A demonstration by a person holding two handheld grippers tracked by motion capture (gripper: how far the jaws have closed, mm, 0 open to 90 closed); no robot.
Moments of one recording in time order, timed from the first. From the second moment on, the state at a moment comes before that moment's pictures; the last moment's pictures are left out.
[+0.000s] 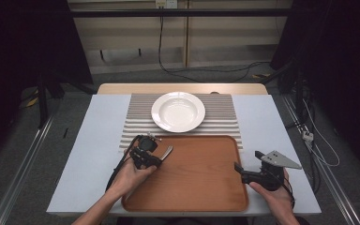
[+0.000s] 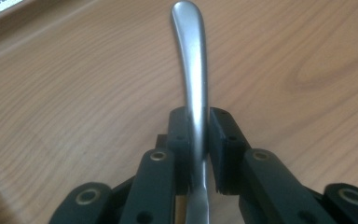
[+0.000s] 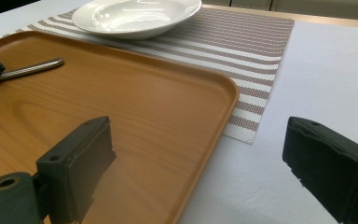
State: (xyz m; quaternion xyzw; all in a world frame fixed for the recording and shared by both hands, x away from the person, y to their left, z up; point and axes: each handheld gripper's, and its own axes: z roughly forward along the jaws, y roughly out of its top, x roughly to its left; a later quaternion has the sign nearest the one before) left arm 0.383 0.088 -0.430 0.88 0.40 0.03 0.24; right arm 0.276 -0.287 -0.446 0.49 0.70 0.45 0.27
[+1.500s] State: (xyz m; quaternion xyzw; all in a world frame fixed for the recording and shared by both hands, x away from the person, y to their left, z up) left arm 0.373 0.104 -0.424 0.88 0.33 0.07 0.34; right arm 0.276 -0.288 -0.445 0.49 0.70 0.45 0.26
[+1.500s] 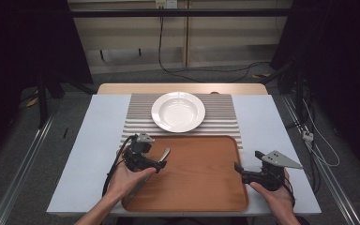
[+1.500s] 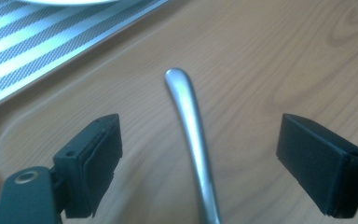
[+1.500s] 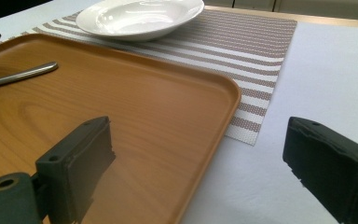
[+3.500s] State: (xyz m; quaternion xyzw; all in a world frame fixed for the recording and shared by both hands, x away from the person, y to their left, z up) left arm 0.371 0.104 -0.441 0.90 0.31 0.10 0.30; right arm 0.276 -0.287 -0.445 0.49 0.70 0.45 0.26
